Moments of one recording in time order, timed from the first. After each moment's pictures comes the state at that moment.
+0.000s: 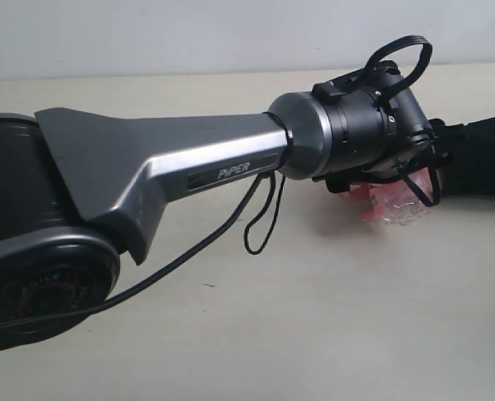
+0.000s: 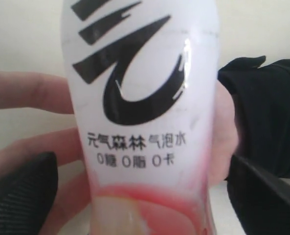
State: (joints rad) left arm -0.92 2.47 -2.11 0.47 0.70 -1.39; right arm 0.44 0.16 -0.16 -0.31 0.41 0.32
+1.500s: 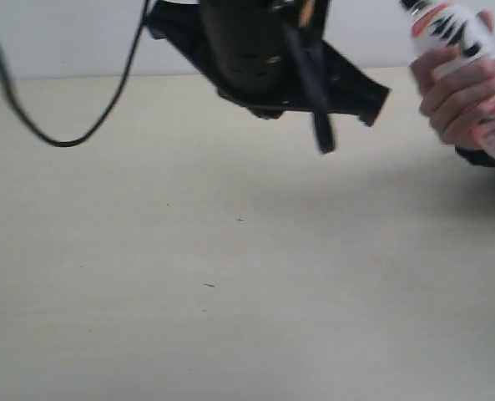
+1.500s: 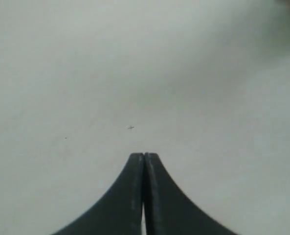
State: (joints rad) left arm -0.98 1.78 -1.67 0.46 1.19 -0.68; right arm 0.44 0.16 -0.16 -0.31 0.41 0.32
